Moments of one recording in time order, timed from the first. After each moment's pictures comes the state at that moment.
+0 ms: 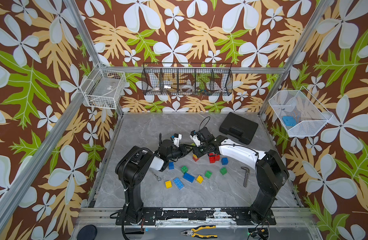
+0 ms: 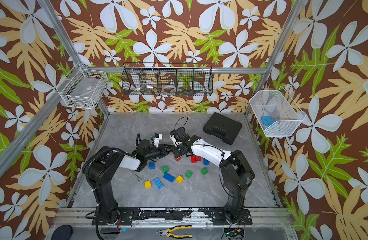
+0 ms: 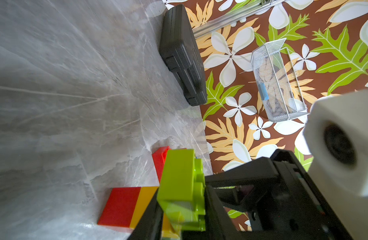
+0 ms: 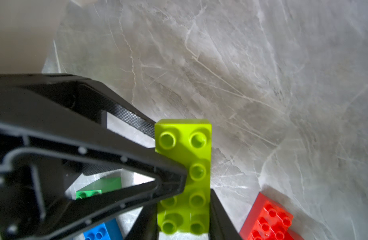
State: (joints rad) left arm -0.47 1.90 0.70 0.94 0.62 -1.06; right arm 0.68 1.79 1.31 -0.55 -0.04 0.12
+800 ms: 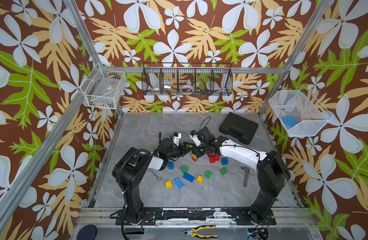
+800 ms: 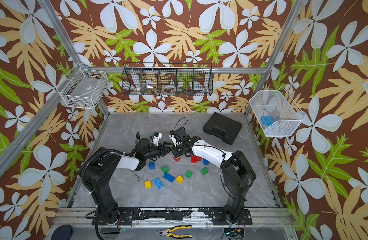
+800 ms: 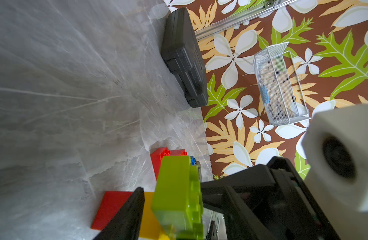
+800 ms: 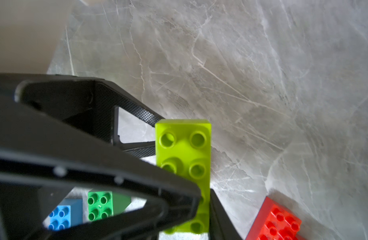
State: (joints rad) left arm -0.47 1.84 0.72 0.86 0.61 -1.07; right arm 0.69 1.78 1.31 -0.53 -0.06 0.14
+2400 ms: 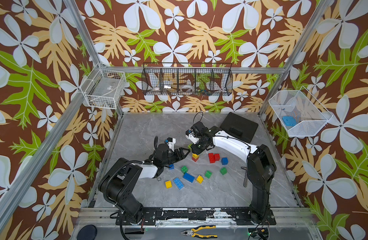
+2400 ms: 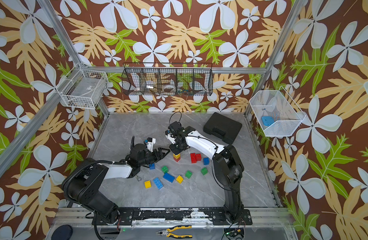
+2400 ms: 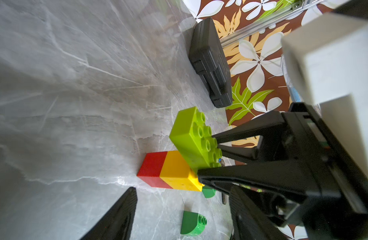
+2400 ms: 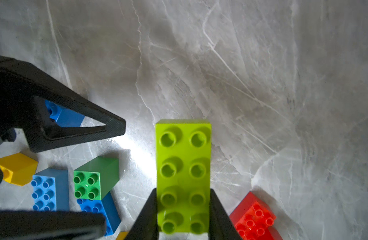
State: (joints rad) left arm -0.47 1.62 0.54 0.69 0.44 -0.95; right arm 0.67 1.96 1.62 -0.88 -0.08 -0.05
